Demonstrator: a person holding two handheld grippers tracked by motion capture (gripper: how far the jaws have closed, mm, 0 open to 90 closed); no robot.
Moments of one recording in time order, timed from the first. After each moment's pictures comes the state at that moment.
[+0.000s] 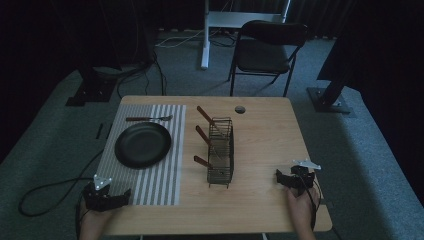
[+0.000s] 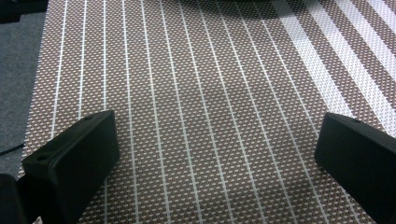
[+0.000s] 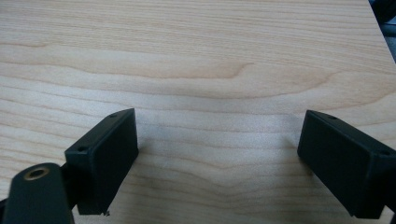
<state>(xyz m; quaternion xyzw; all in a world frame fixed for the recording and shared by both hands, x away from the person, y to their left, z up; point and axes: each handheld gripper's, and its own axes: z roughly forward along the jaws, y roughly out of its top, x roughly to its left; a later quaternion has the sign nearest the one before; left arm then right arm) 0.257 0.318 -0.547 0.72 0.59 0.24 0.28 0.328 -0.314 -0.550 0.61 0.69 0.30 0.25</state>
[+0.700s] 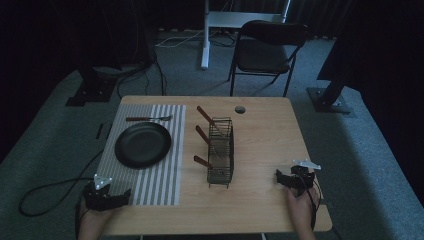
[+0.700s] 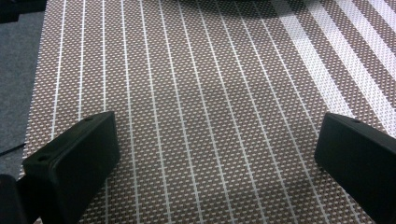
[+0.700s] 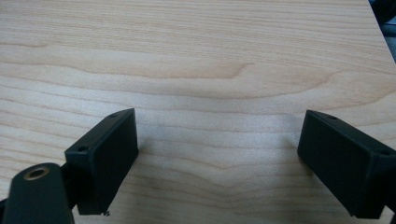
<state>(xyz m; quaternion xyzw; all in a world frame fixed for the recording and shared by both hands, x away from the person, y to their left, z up) 0.259 0.318 -0.545 0.73 0.58 0.24 0.28 0.328 -0.314 -0.550 0.61 0.69 0.30 0.25</state>
